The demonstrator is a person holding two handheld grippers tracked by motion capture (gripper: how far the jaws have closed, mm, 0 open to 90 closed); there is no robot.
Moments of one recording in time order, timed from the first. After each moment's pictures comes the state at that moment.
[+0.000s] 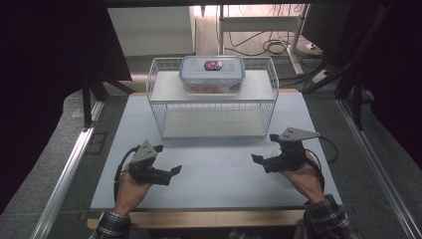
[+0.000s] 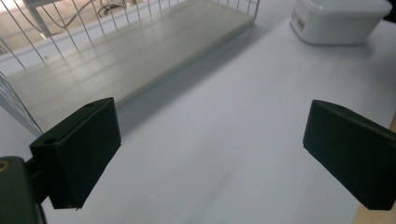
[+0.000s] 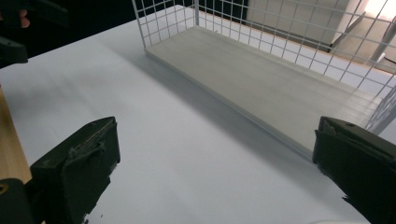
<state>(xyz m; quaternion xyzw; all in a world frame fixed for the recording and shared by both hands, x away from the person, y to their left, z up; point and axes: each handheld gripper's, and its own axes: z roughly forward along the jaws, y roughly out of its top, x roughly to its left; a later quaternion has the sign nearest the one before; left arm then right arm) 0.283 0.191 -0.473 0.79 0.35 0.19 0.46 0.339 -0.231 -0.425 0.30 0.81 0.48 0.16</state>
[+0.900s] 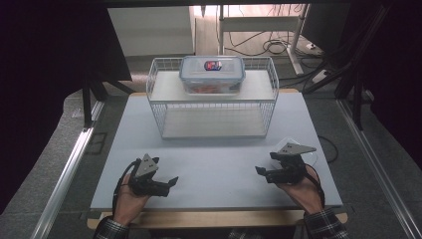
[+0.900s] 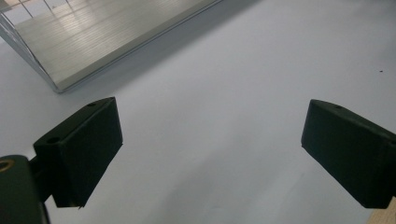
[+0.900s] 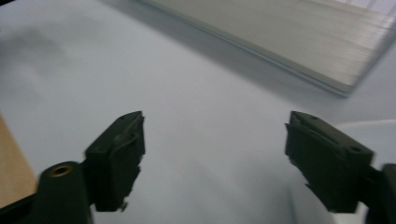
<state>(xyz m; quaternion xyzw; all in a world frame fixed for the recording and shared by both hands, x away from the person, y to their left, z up) 0.268 0.194 -0.506 0.81 0.37 0.21 0.41 0.325 -0.245 -0.466 0.34 0.83 0.42 0.15</state>
